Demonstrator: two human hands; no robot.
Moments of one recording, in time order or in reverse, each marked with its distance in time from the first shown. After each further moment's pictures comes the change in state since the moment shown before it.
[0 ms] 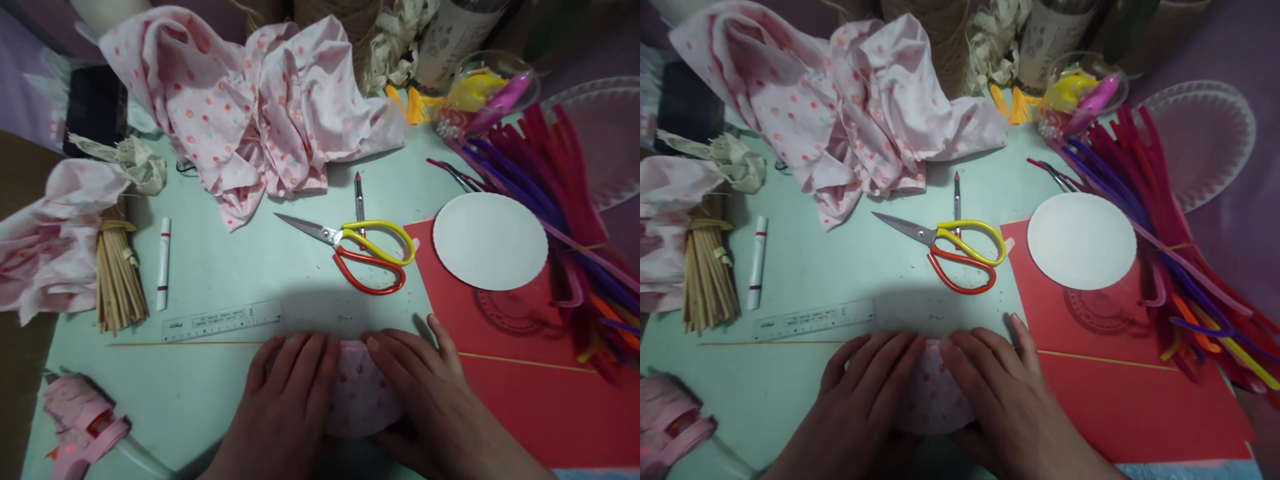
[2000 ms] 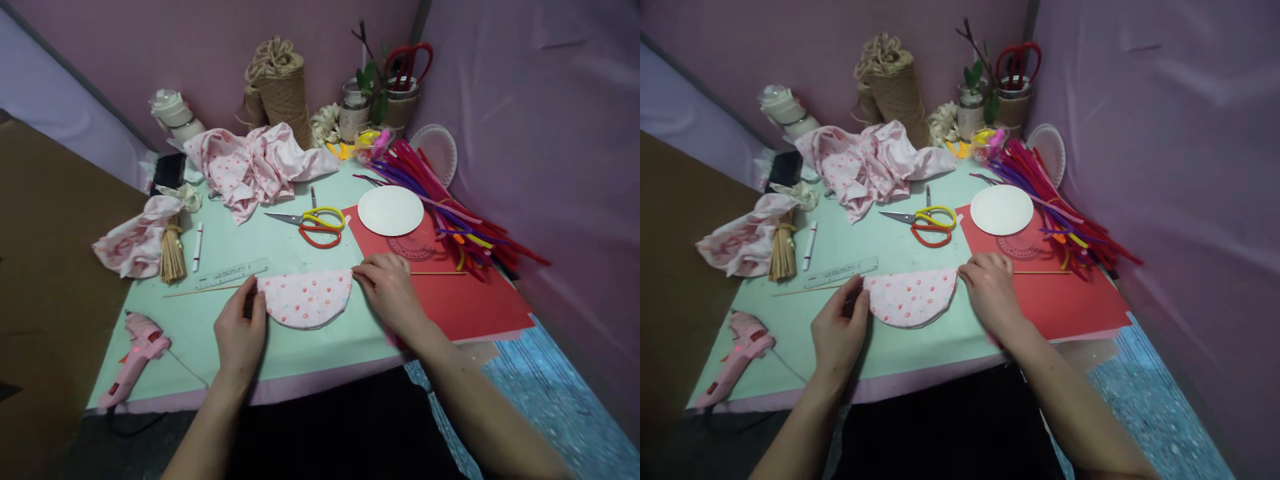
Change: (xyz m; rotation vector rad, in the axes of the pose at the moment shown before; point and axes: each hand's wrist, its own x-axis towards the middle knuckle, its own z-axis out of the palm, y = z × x) left_hand -0.029 0.006 0.032 -0.297 0.669 -0.663; right_hand -0.025 0.025 0.007 -0.026 0.470 0.337
